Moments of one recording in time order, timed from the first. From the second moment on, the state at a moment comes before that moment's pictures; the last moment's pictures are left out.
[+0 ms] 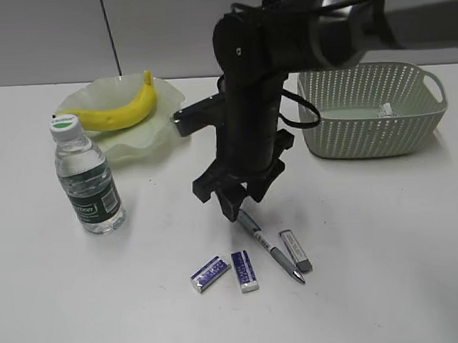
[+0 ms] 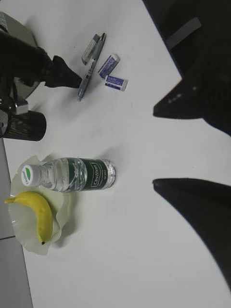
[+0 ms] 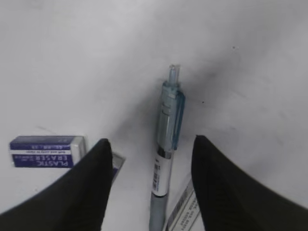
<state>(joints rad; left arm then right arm) -0.56 0.02 -0.54 0.06 1.06 -0.15 0.71 2.19 -1.63 0.08 1.01 -0.02</state>
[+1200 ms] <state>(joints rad) -0.56 0.02 -0.54 0.06 1.06 -0.15 0.71 2.19 -1.87 0.03 0.97 0.04</state>
